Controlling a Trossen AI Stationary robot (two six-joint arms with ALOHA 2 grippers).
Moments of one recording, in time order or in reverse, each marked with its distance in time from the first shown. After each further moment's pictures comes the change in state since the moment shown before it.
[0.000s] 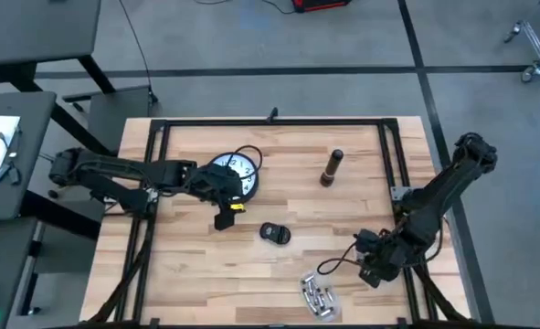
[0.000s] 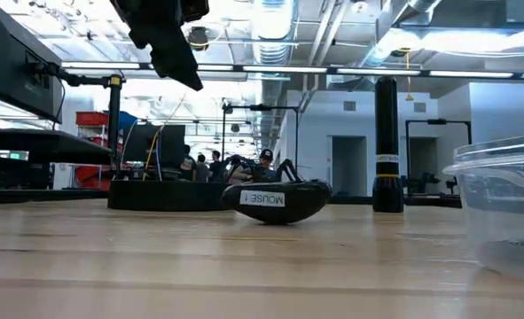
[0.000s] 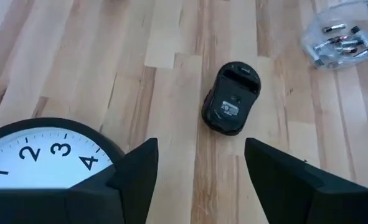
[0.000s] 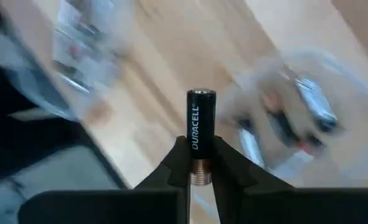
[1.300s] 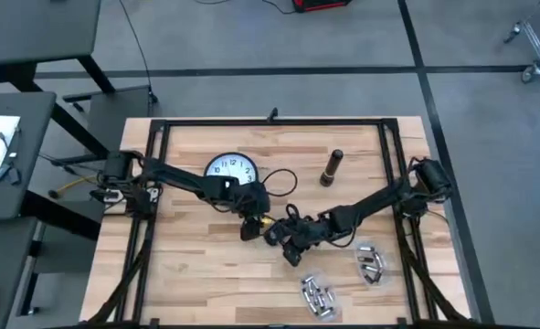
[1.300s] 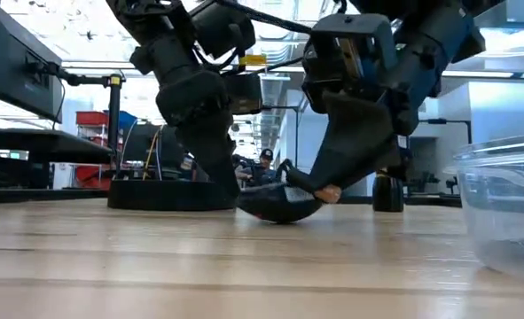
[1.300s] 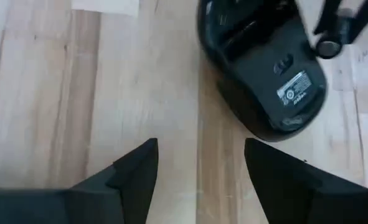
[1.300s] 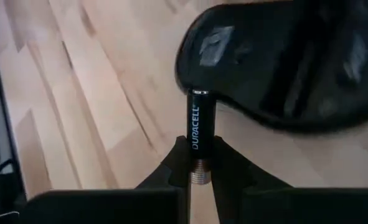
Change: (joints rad) left arm 0.033 0.460 0.017 0.292 0.151 0.027; right arm -0.489 0.563 0.111 0.659 -0.054 -0.553
